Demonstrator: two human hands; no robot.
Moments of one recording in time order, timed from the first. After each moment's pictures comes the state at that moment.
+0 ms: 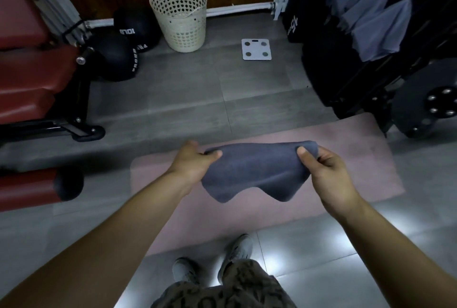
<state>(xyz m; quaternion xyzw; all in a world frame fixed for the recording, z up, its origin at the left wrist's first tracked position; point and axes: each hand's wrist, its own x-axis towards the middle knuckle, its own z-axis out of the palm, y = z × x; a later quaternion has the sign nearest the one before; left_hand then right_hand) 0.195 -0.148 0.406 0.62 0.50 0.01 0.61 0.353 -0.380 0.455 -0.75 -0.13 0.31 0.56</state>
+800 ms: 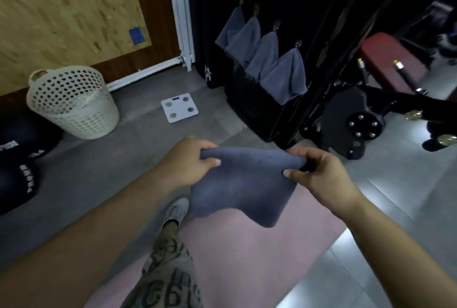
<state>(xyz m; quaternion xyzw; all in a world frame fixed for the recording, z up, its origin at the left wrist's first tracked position) 0.629 -0.057 0.471 0.92 0.06 -0.09 0.38 0.682 -0.345 0.480 -0.81 -0.02 0.19 0.56</state>
